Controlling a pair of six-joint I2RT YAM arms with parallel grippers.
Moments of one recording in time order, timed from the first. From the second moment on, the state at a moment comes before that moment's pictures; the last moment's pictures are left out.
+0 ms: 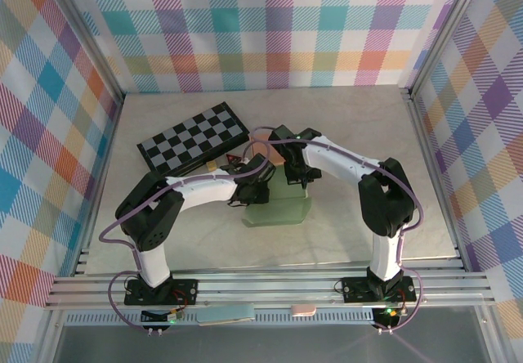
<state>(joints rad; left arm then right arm) -0.77 1.81 1.10 -0.45 -0.10 -0.71 0.68 1.89 1.48 -1.07 0.31 0.58</state>
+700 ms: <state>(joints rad) -0.71 1.78 1.08 -0.36 0.03 -0.65 0.69 1.89 1.48 -1.10 0.33 0.58</state>
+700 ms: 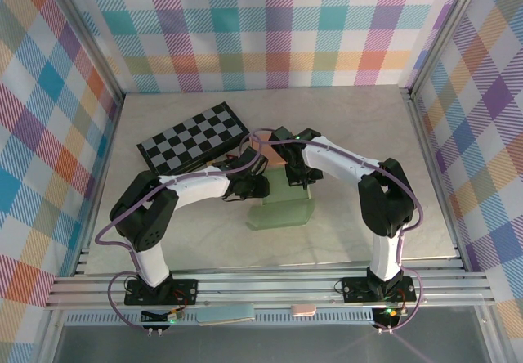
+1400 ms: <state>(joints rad) -0.73 1.73 1.18 -0.49 0.00 -0.66 0.68 1.89 1.47 -1.10 0.30 0.62</state>
